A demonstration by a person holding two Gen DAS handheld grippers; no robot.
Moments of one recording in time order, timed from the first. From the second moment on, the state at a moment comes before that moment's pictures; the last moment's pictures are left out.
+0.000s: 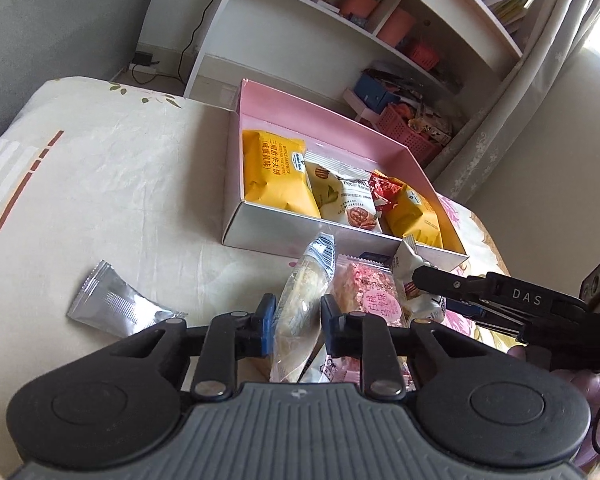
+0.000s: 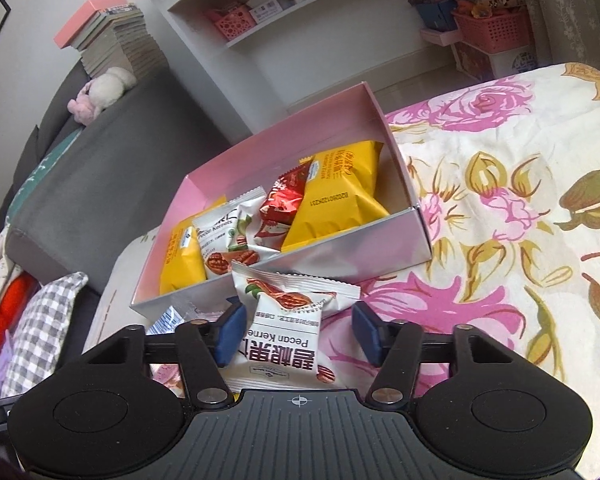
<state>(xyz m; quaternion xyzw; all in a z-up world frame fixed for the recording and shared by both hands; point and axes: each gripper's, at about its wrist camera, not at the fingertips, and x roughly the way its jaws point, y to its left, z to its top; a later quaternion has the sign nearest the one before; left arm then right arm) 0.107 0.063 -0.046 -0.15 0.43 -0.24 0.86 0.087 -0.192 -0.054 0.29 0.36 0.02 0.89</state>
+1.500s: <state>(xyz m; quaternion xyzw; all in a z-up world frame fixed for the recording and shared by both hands) 0.095 0.057 -0.048 0.11 0.39 -0.22 0.89 0.079 -0.202 -0.038 0.23 0.40 -0.02 0.89</state>
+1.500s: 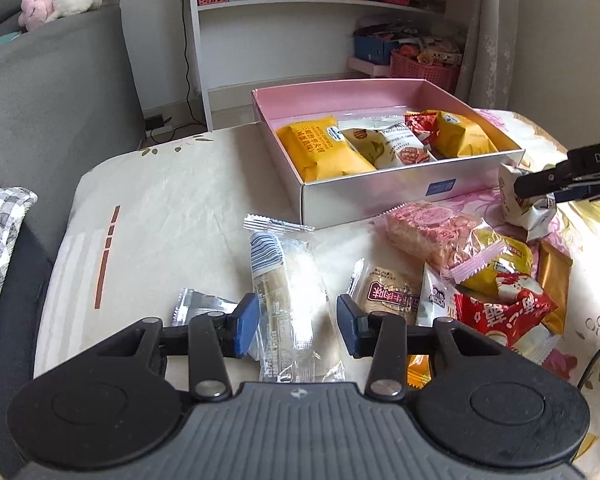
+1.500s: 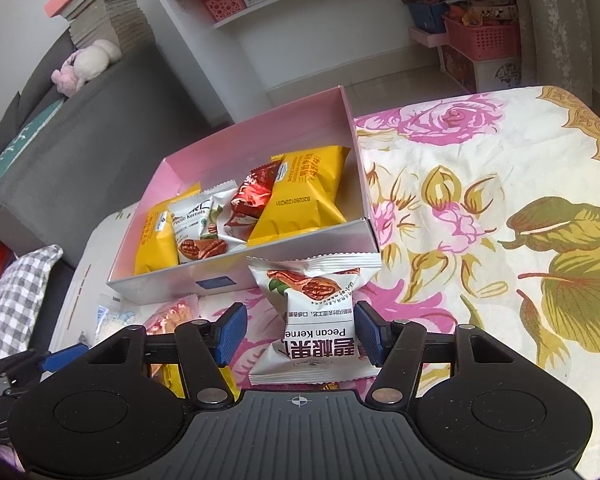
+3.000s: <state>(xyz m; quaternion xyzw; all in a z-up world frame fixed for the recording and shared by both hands) 0.123 0.063 -0.010 -0.06 0.41 -0.18 0.89 0.077 -0.209 -0.011 0.24 0.37 -0.03 0.90</state>
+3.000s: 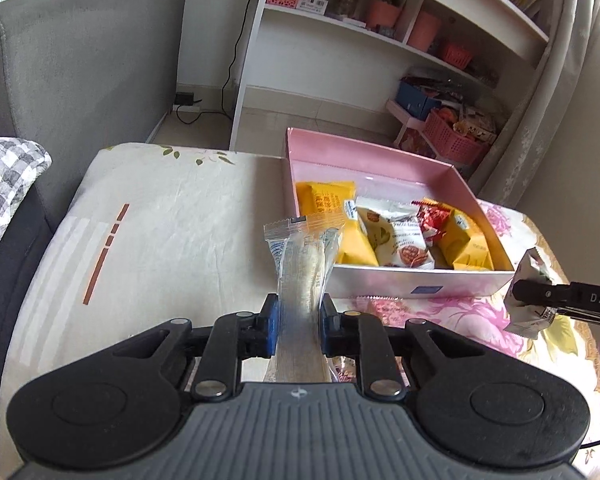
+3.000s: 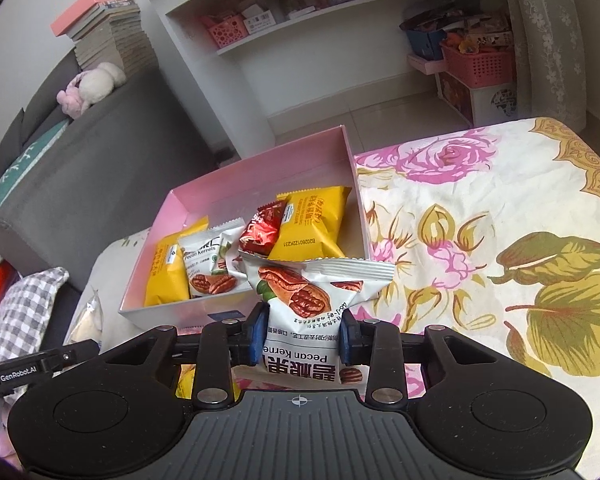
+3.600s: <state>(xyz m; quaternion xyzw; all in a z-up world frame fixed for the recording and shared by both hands) 0.176 0.019 0.012 -0.07 0.37 -0.21 0.90 0.131 -0.243 0.016 0.27 0.31 -0.04 0.91</state>
